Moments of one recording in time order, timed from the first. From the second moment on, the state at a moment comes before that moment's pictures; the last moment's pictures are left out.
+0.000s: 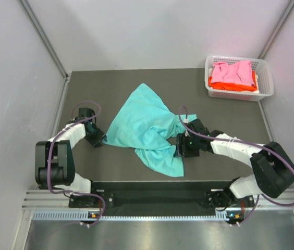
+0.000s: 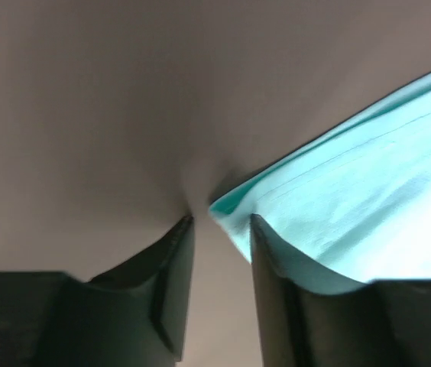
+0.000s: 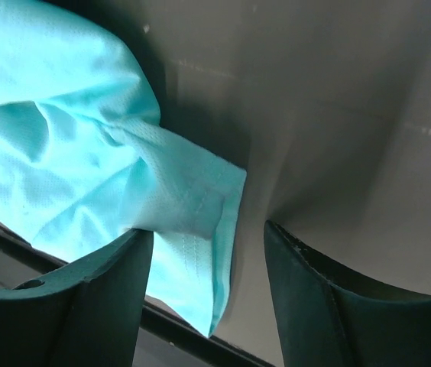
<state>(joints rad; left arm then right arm) 0.04 1.49 0.79 -0.52 0.04 -0.78 0.60 1.38 0.65 -0.34 -0.19 0.57</state>
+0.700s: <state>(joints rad) 0.04 1.58 1.03 -0.56 0.16 -0.71 0.43 1.42 0.83 -0.42 -0.05 0.48</state>
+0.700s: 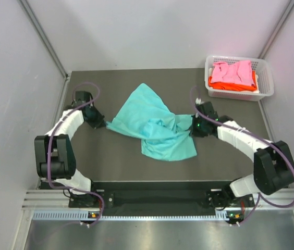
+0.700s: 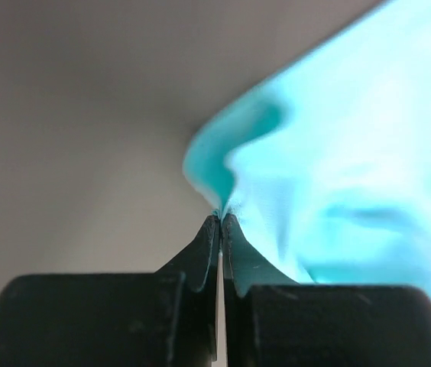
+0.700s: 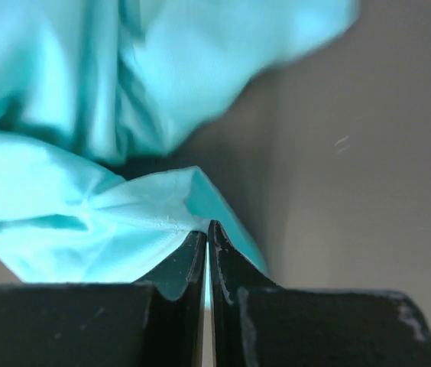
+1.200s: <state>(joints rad) 0.00 1.62 2.02 -0.55 0.41 -0.82 0.37 1.12 1.64 -0.57 0.26 0.22</state>
